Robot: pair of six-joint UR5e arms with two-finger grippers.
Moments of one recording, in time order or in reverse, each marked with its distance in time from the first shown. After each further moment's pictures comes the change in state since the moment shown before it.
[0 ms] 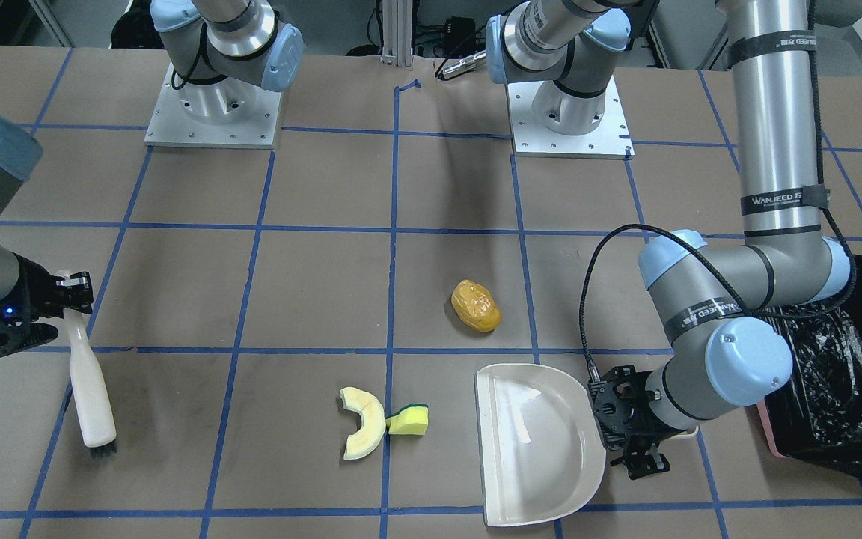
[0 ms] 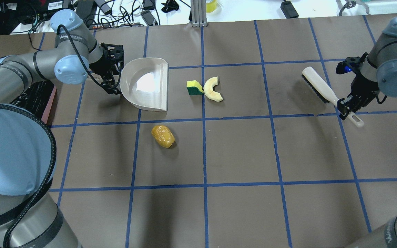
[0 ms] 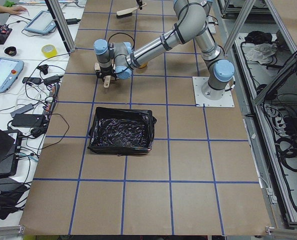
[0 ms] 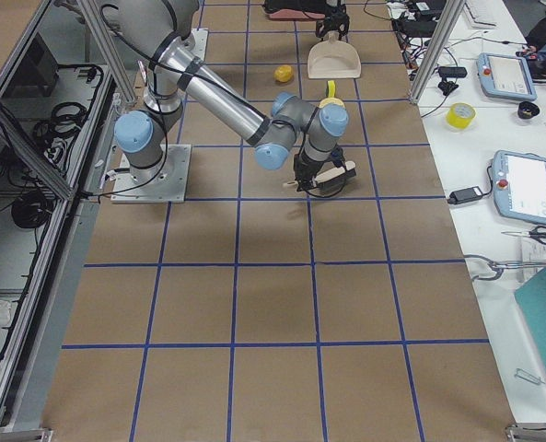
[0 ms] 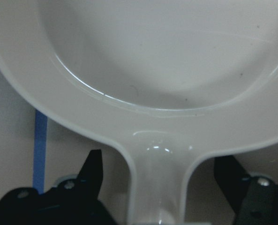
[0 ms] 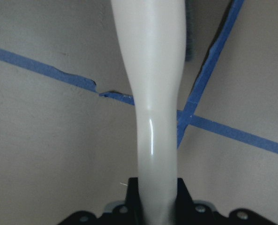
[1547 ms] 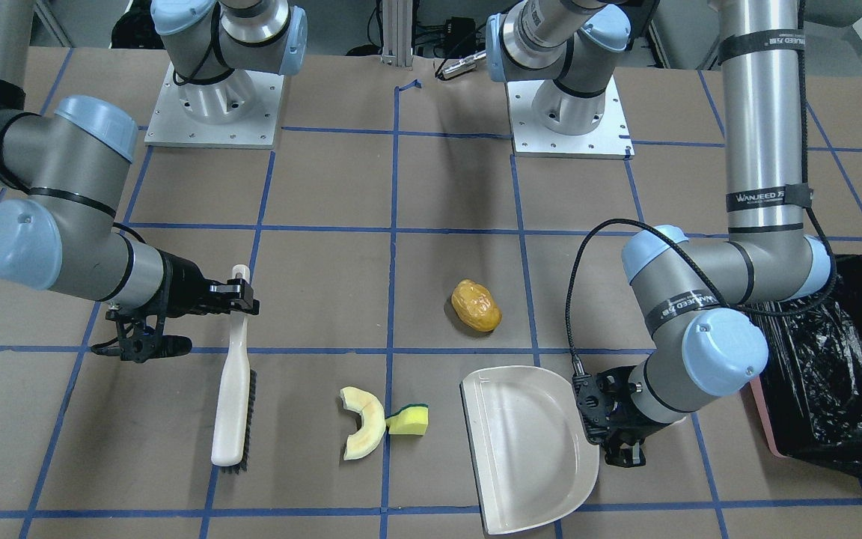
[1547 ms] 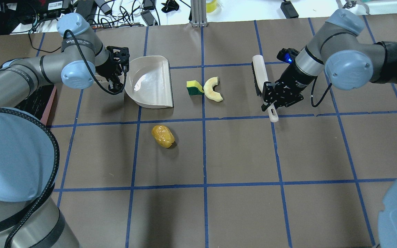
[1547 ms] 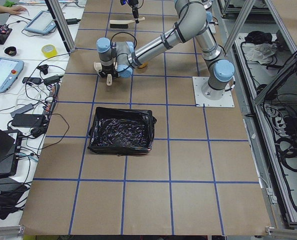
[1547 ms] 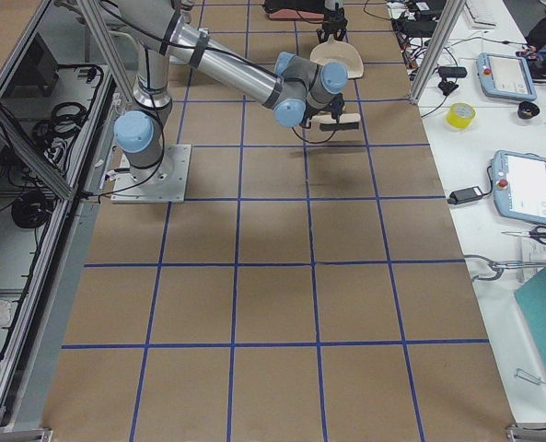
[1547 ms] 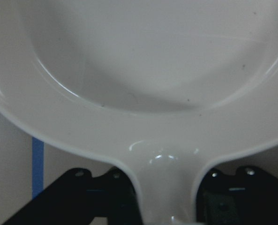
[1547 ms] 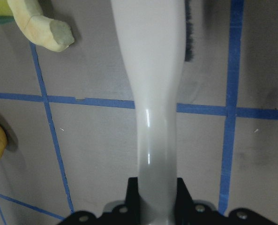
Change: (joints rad) left arm -0.023 0.010 -0.035 0.056 0.008 0.002; right arm 0.261 -0.008 -0.049 0.154 0.471 0.504
